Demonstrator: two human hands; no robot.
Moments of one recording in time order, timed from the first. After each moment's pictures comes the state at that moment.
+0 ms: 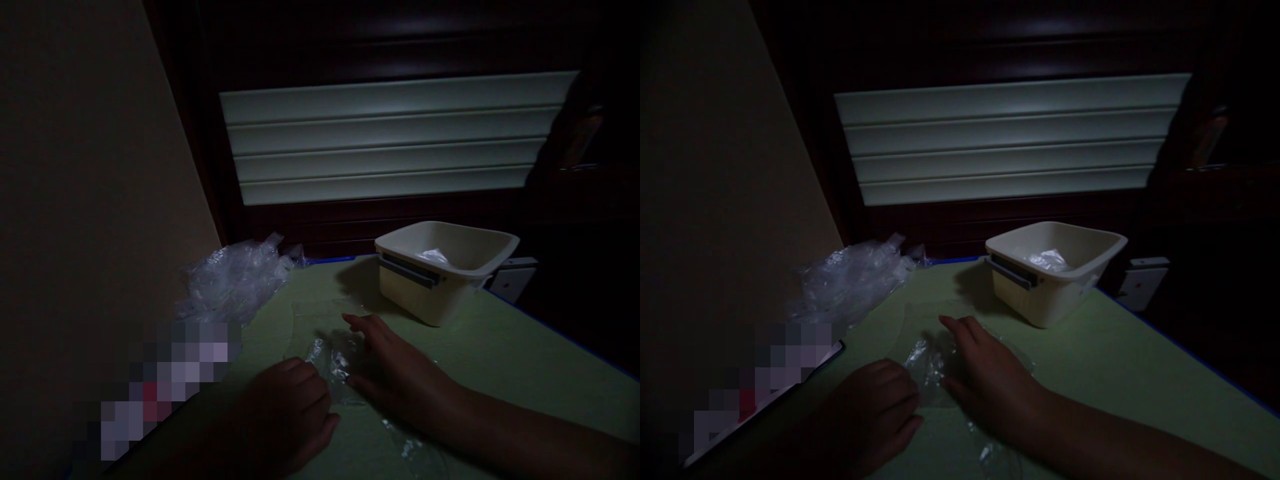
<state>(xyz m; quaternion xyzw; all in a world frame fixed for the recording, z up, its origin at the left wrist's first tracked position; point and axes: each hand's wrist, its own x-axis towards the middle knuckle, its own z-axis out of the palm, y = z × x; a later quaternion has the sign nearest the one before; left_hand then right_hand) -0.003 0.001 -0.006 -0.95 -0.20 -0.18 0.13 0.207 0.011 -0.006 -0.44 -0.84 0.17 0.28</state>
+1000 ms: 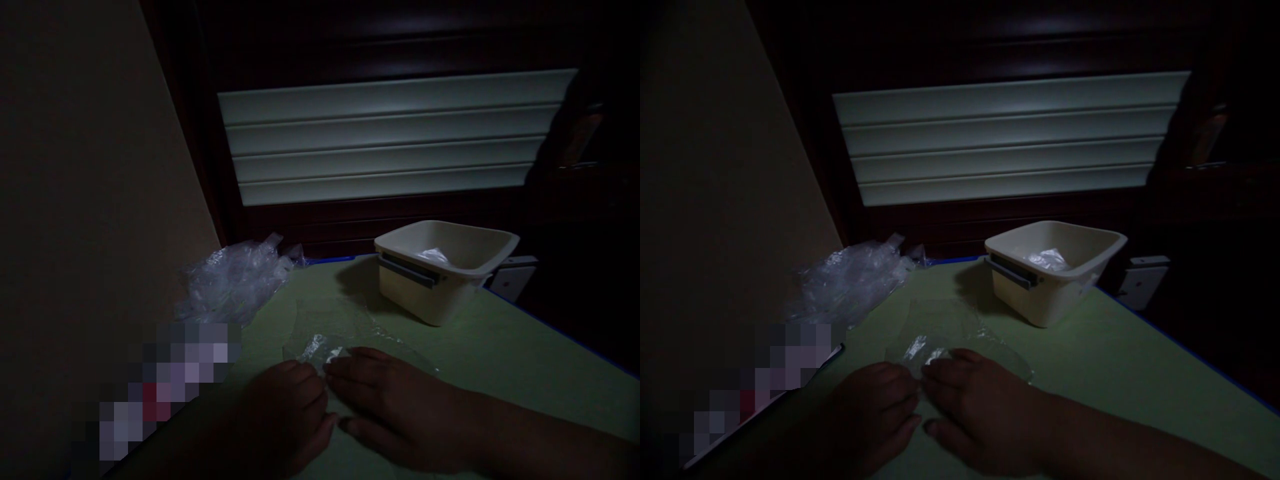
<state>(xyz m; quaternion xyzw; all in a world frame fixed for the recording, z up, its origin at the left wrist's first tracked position) -0.005 0.001 -0.011 -0.95 -0.21 -0.18 0.12 0.205 -0.002 0.019 -0.25 -0.95 0.14 0.11</state>
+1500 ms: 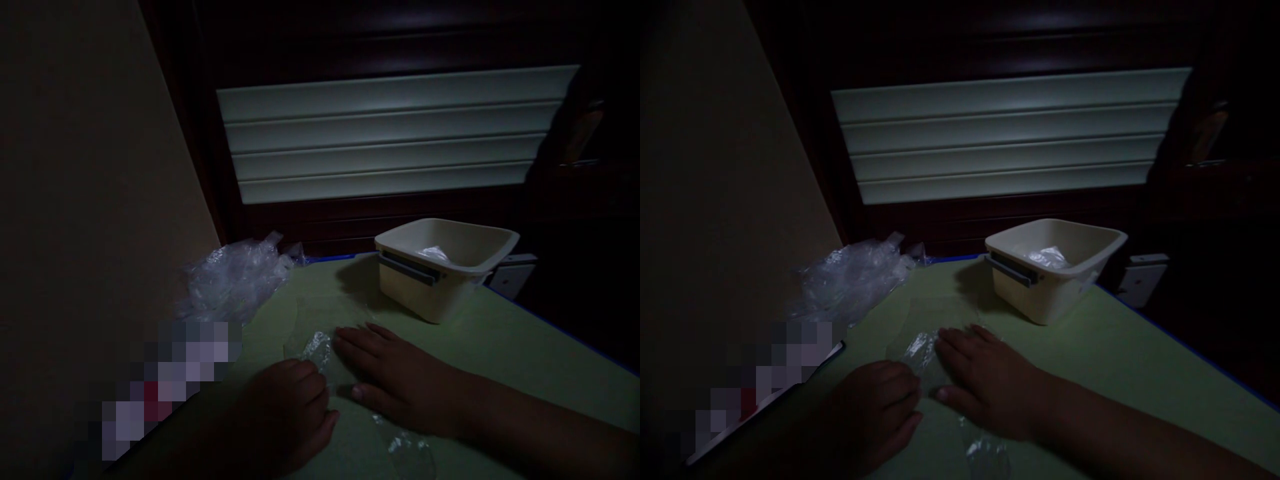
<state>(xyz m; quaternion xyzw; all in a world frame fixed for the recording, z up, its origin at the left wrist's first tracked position) -0.004 0.000 -0.009 -0.96 -0.21 -0.16 0.12 0.215 0.011 0.012 -0.33 -0.94 0.09 0.09</state>
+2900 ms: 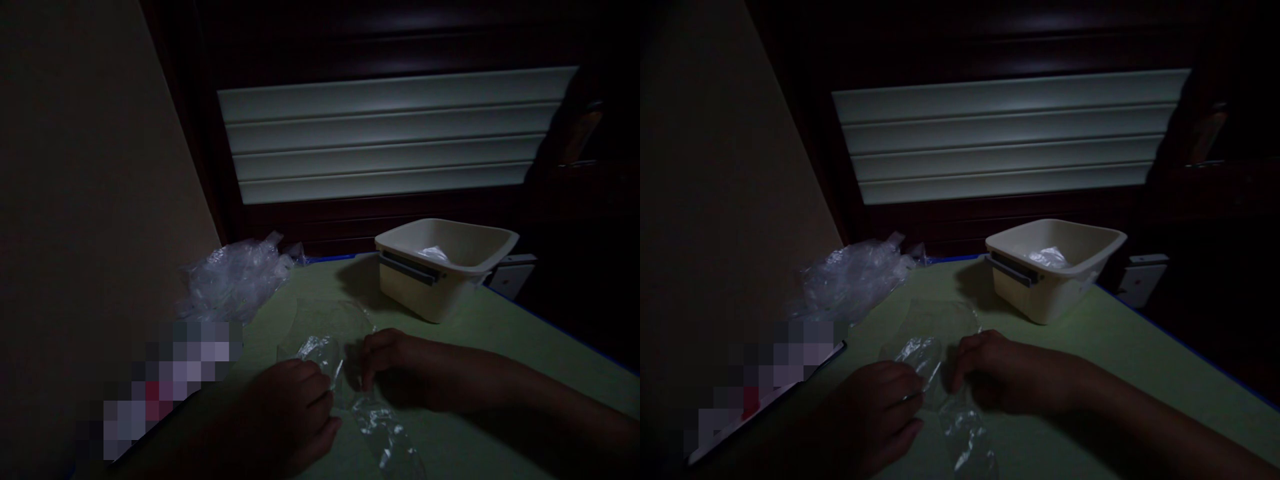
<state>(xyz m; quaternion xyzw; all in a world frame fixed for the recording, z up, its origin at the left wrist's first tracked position) -0.005 0.000 -0.005 -0.96 -0.19 -0.17 0.10 0.233 0.016 0.040 -0.24 -0.92 0.27 0.15</state>
